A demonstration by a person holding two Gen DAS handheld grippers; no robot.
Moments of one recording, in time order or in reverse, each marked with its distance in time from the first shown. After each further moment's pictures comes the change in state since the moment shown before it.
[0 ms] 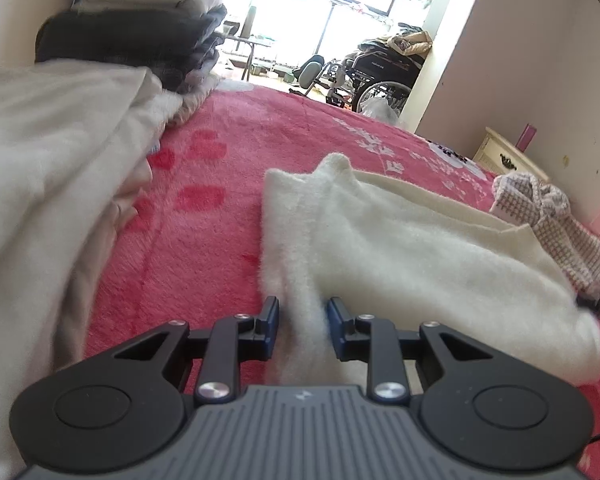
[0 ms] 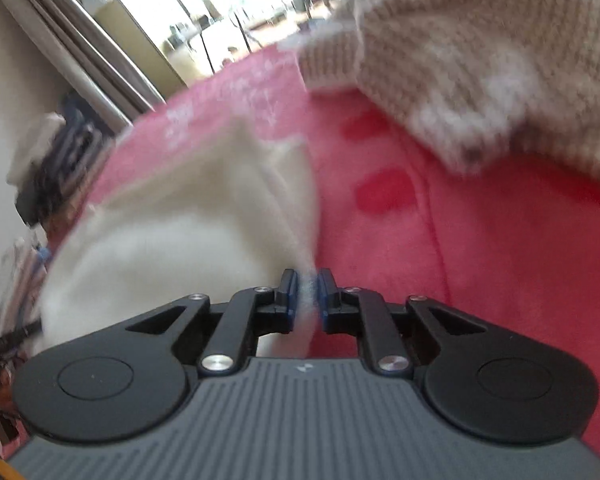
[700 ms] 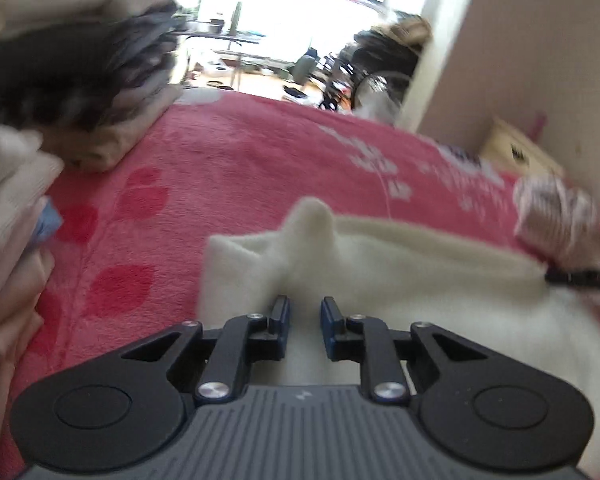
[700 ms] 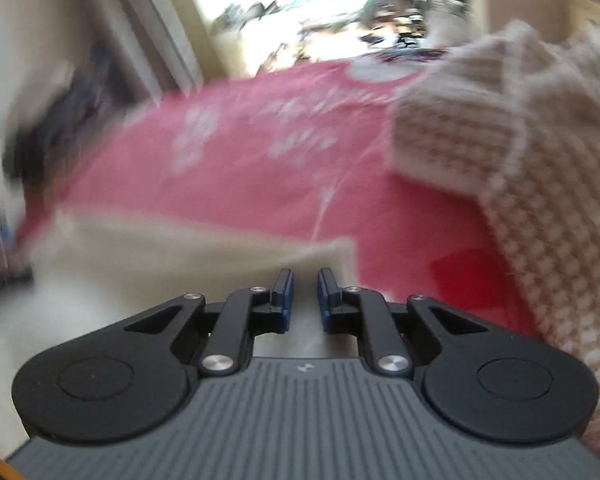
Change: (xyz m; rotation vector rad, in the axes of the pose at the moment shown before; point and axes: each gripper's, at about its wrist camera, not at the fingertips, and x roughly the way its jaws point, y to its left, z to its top) left arm 0.097 -0.028 0.064 -0.014 0.026 -0.003; right arm 0.122 0.032 0.083 -0.190 -0.012 0.037
